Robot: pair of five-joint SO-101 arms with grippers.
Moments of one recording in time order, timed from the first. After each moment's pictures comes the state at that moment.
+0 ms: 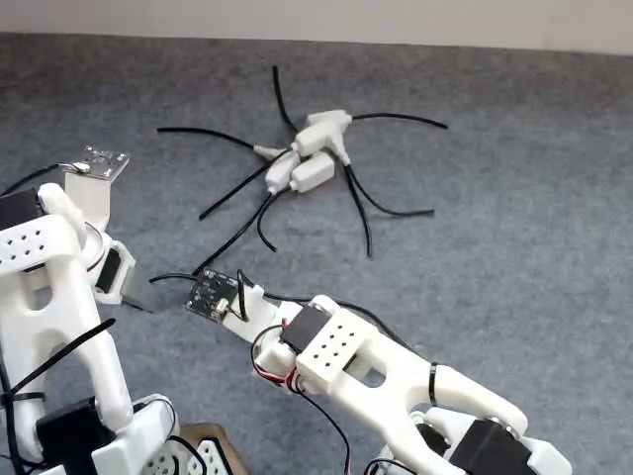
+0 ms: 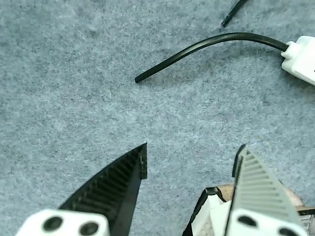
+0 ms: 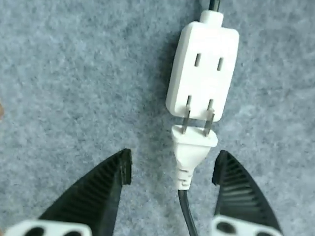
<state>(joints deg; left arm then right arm) -29.6 -18.9 22.2 94.6 -33.1 -58.2 -20.5 49.3 54.2 16.0</state>
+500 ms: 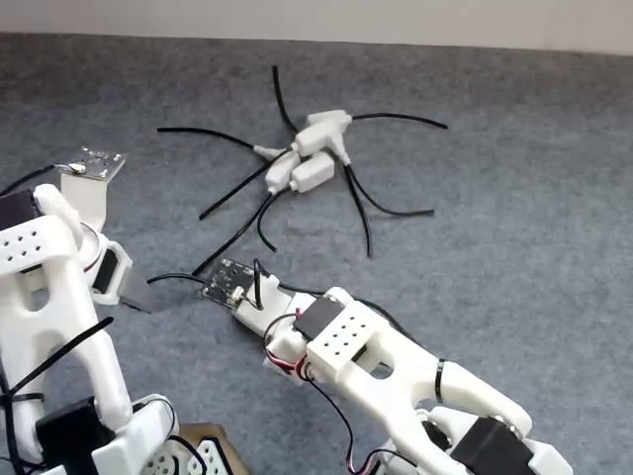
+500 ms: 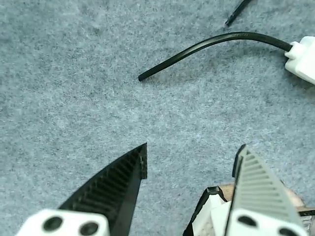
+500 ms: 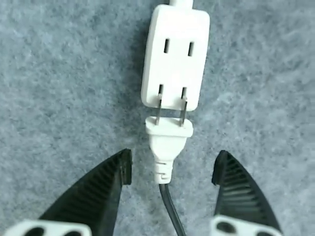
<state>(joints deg) -31.5 -18.9 22.1 94.6 -33.8 -53.5 -20.5 50.5 53.3 17.6</state>
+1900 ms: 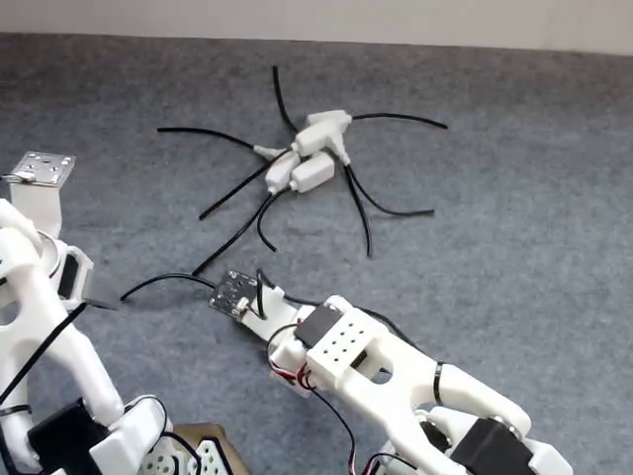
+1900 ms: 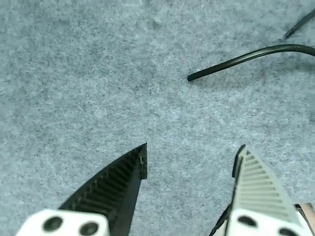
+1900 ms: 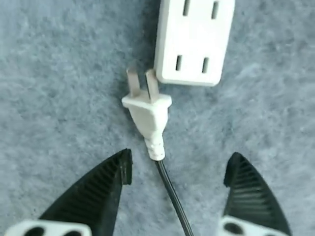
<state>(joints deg) -41.5 -18.7 22.1 89.2 -36.8 -54.8 -20.6 53.2 53.4 13.8</state>
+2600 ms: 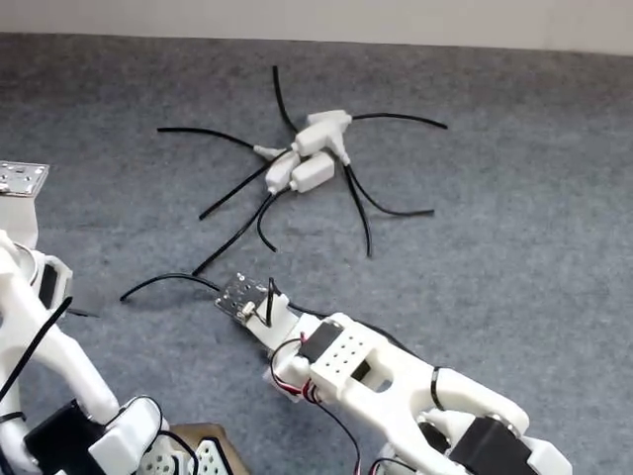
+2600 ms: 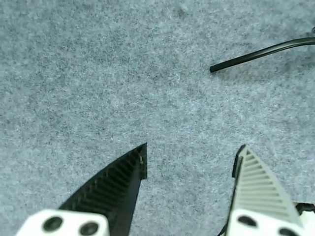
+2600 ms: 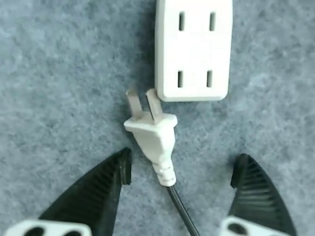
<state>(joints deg) -47.0 -18.6 22.1 88.5 -40.5 -55.3 -18.9 60.6 40.7 8.0</state>
